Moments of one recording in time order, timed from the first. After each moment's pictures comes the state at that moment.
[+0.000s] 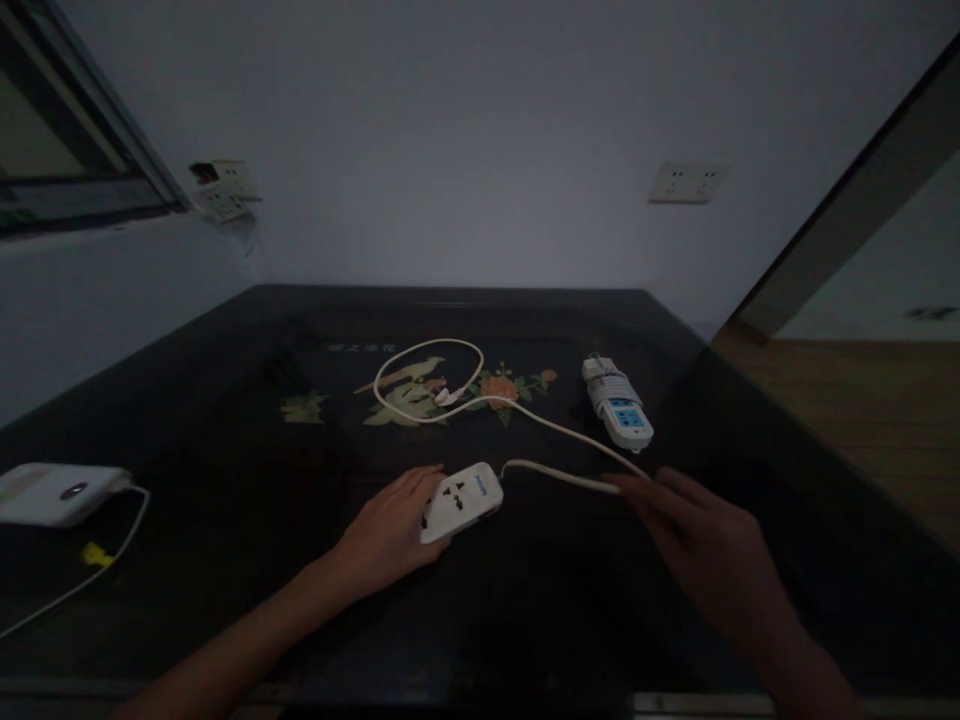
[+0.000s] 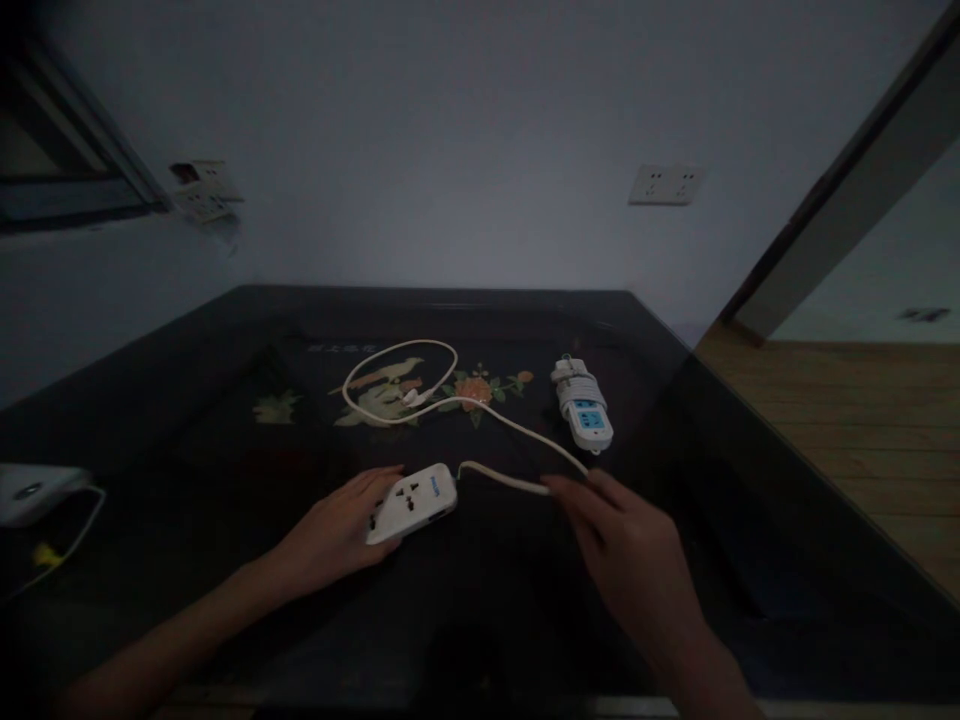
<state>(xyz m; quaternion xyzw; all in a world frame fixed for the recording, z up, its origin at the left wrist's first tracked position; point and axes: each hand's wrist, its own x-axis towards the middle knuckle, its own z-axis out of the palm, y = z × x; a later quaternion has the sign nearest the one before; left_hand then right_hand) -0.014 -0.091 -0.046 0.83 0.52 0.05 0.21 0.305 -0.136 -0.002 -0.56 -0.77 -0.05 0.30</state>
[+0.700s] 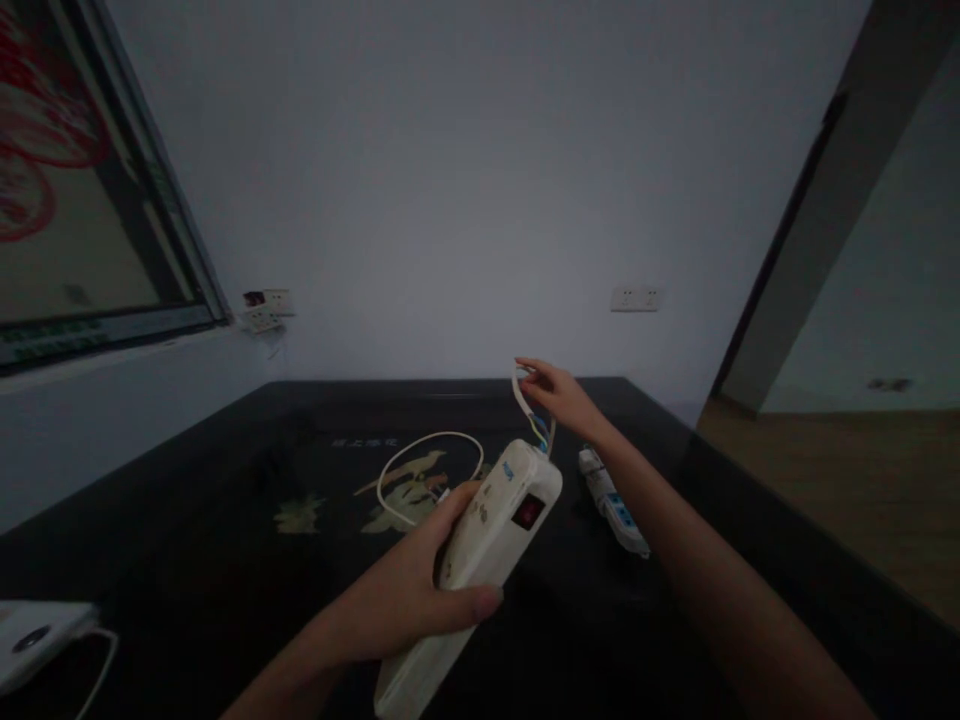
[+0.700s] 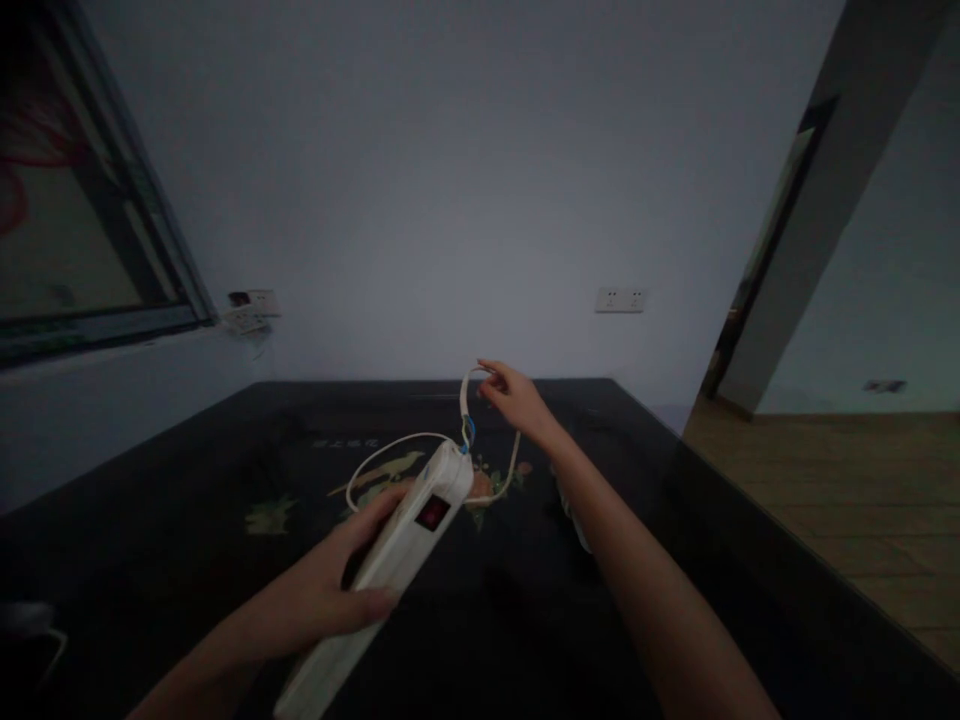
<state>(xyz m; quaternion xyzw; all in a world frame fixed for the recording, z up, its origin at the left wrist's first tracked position) 0.011 -0.071 0.086 0.77 0.37 0.26 0.45 0.250 0.081 0.110 -0.42 -0.73 0.25 0.48</state>
